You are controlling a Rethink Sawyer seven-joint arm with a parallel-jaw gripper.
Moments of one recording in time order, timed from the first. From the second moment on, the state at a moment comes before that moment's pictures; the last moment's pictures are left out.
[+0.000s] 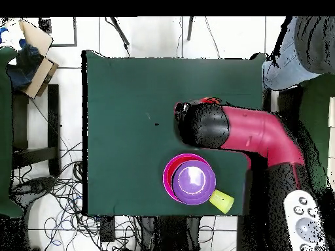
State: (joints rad) arm -0.52 -0.96 0.28 1.67 -0.23 0.71 1.69
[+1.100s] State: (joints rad) arm -0.66 -1.08 0.27 1.93 -0.23 0.56 1.69
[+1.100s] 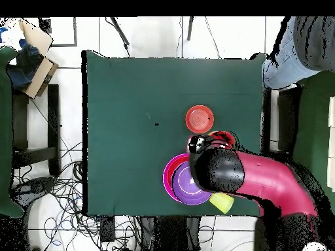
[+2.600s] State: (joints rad) arm -0.78 -0.89 0.26 2.06 -0.46 0.22 1.69
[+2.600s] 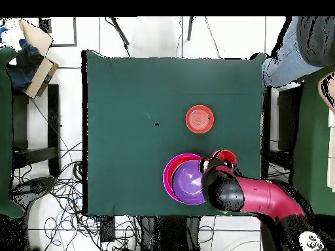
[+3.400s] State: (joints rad) arm -0.81 -1.00 0.26 2.11 -0.46 0.22 1.69
